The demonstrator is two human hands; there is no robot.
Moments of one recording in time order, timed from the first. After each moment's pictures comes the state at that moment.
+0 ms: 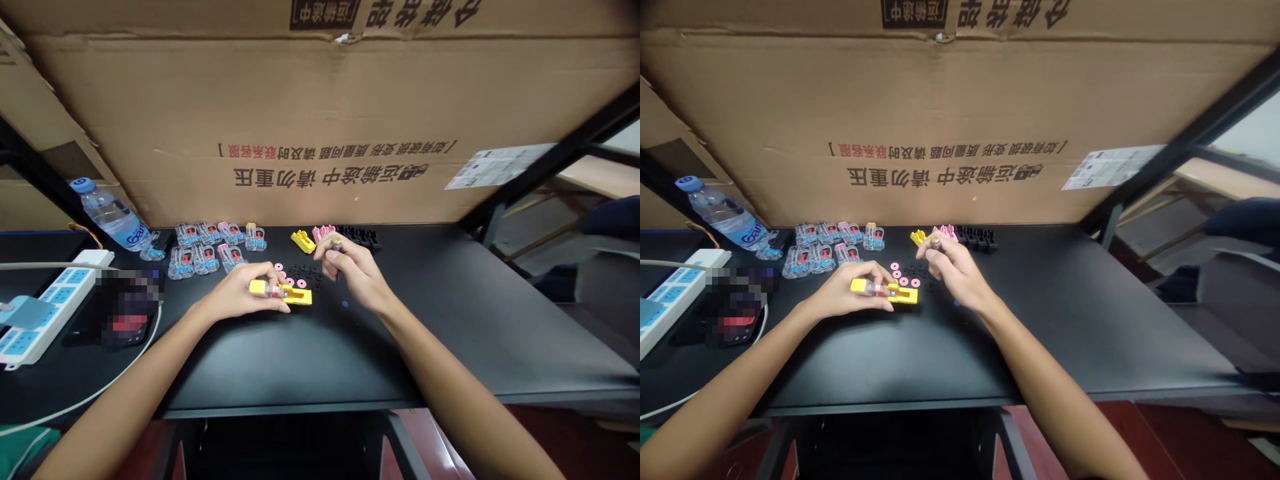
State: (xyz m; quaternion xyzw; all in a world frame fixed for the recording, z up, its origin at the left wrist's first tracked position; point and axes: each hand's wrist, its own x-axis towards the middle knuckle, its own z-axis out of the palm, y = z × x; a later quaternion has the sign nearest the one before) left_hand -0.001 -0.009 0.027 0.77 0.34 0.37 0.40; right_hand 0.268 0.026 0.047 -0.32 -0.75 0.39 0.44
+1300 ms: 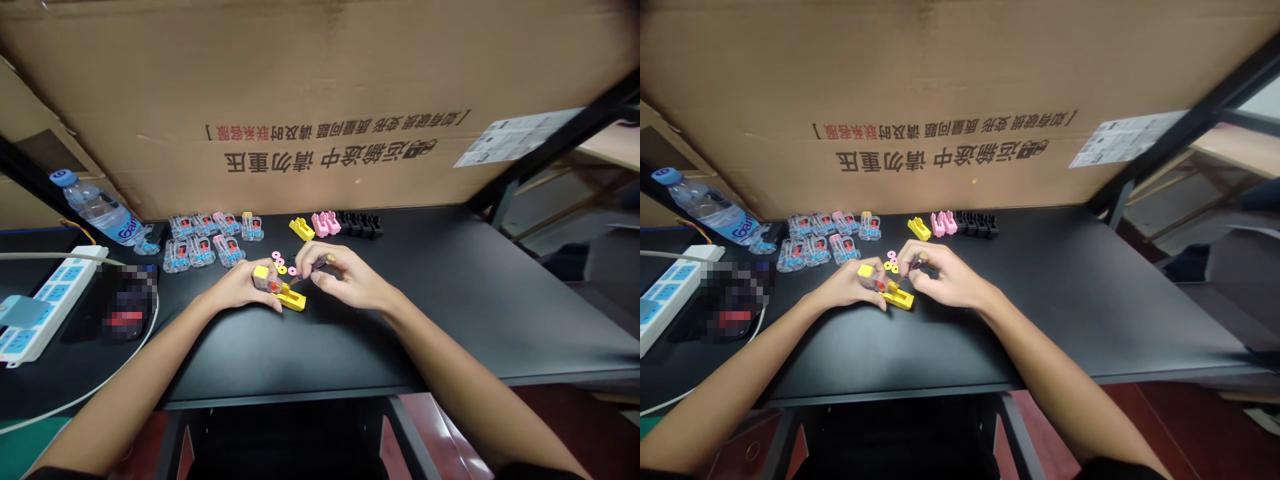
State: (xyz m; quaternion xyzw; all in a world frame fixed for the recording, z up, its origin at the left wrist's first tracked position) left_hand -0.002 0.002 -0.004 0.70 0.38 0.29 0.52; right_hand 0.264 0.017 0.050 -0.18 -0.84 0.37 0.37
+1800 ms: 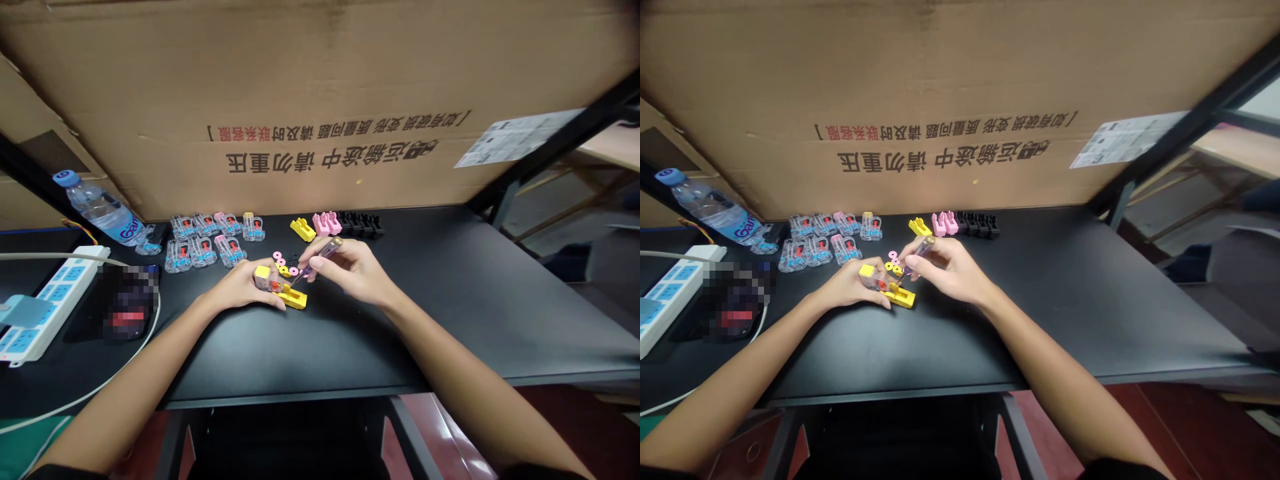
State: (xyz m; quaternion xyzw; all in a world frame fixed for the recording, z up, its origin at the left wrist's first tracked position) left_hand -0.003 0.002 -0.003 0.73 0.39 0.29 0.49; right_hand 0.262 0.015 0.045 -0.26 -0.74 0.47 0.41
